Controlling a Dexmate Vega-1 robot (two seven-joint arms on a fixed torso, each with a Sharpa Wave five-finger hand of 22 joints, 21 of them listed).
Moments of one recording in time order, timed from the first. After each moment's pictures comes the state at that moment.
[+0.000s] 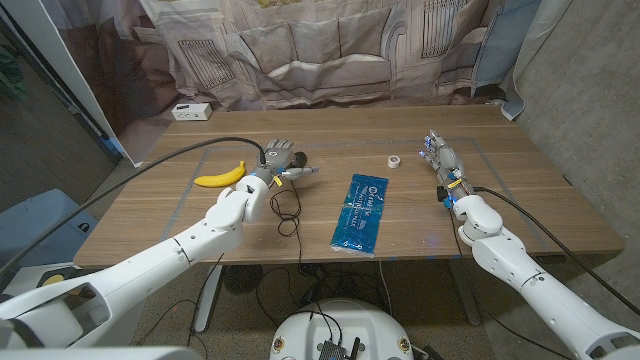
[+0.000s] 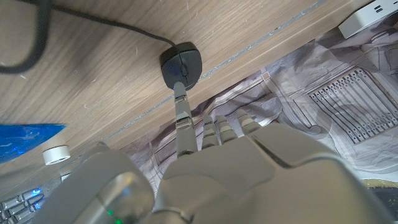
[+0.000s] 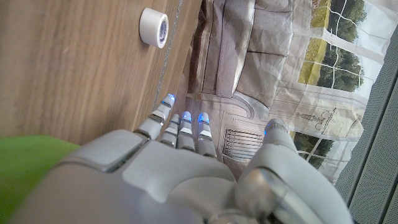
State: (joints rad) left arm 0.73 0.75 0.80 -1.76 0.87 0.49 0.04; left_hand 0.19 0.01 0.02 0.09 0.23 0.67 0.05 0.22 0.17 0.06 0.03 0.21 0.20 -0.02 0.05 0.19 0.18 -0.09 0.15 0.20 0.18; right arm -1.00 -0.55 -0.32 -1.44 0.60 0.30 -0.15; right_hand 0.30 0.08 0.21 -0.13 0.18 0.23 0.08 0.20 0.19 0.16 0.14 0.21 0.19 0.03 0.07 0.21 0.21 0.27 0.01 0.20 0.17
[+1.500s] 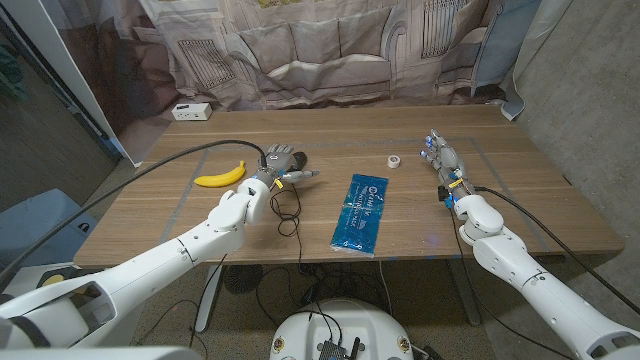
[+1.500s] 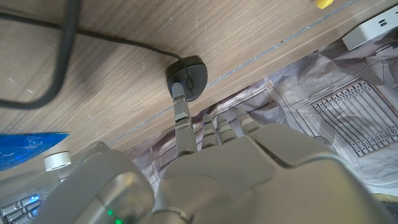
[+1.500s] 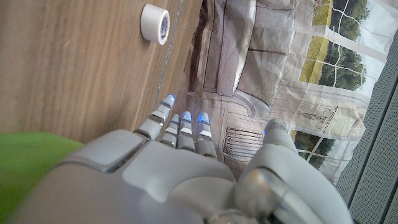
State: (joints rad) left arm 0.72 0.74 0.82 -1.72 0.84 0.48 0.06; left_hand 0.20 0.01 0.02 0.09 0.23 0.67 0.03 0.21 0.17 0.08 0.02 0.22 0.20 -0.01 0.05 0.19 0.18 -0.08 0.14 0.20 0.18; right arm -1.00 -0.55 -0.31 -1.44 0.60 0.30 -0.16; right_hand 0.30 0.08 0.21 -0.13 0.18 0.23 0.08 0.20 0.19 0.16 0.14 0.21 0.20 0.03 0.07 0.21 0.21 0.26 0.01 0.20 0.17
